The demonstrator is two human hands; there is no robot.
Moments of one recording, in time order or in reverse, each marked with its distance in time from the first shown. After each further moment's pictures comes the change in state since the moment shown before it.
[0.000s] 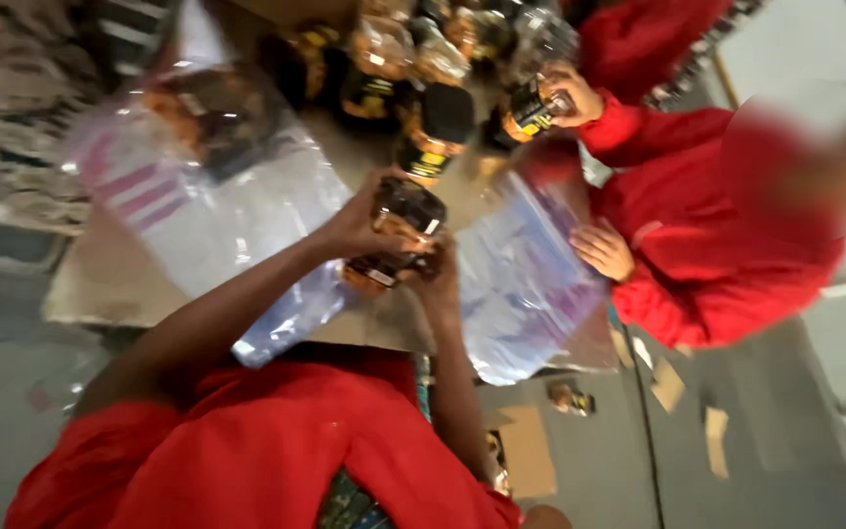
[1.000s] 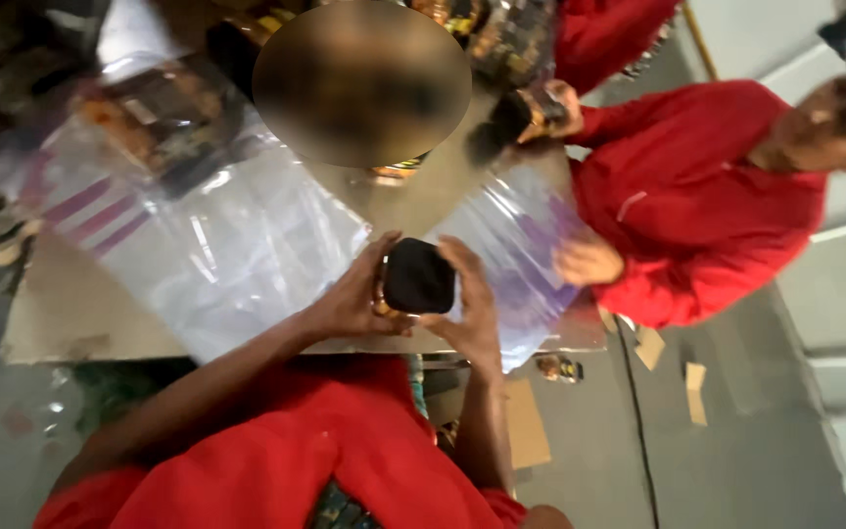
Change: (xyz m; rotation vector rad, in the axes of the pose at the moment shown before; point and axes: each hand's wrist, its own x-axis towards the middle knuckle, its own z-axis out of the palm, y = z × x) left_hand -0.054 0.012 0.065 0.168 -0.007 -0.041; right_hand -0.016 -0.177 -0.012 -0.463 -0.217 -0.247
